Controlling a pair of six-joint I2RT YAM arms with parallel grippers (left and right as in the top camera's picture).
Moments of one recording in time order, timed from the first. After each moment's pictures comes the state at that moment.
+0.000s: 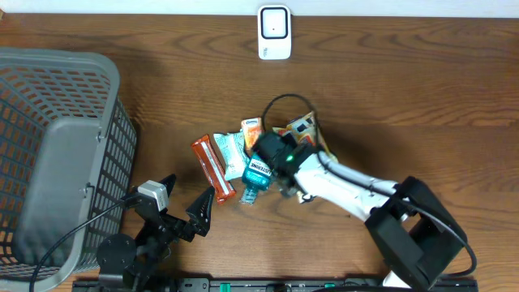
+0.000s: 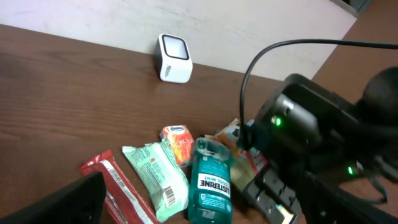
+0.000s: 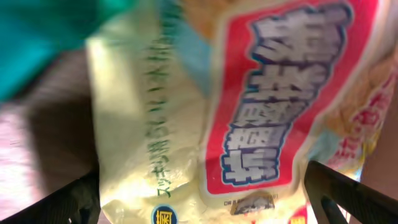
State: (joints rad) left arm -0.08 0.01 0.27 -0.44 0.41 -0.33; right arm 0.75 1.84 1.09 -0.74 0.40 0.26
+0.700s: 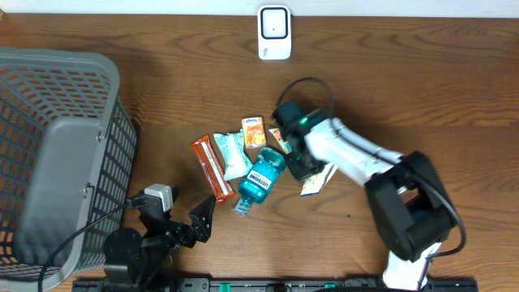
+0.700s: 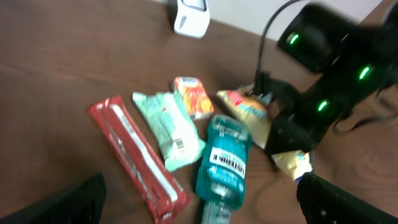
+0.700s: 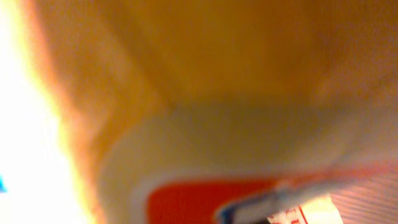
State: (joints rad) left arm -0.08 0.01 0.27 -0.63 0.40 -0.33; right arm 0.57 1.96 1.28 -0.95 0.03 0.11
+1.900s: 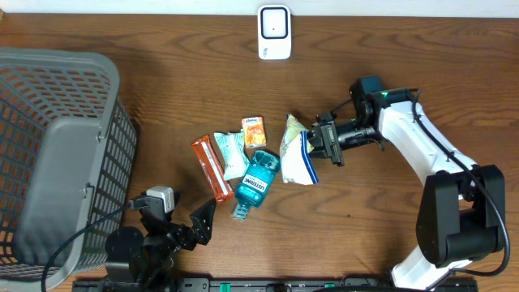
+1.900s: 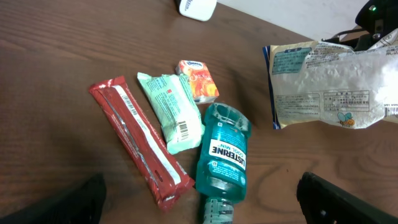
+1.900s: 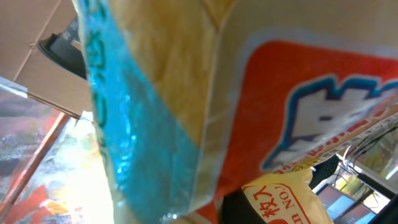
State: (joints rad) left arm -0.08 0.01 0.27 -0.69 0.40 -0.33; right arm 0.19 1.82 1.26 -1.09 -1.36 0.80
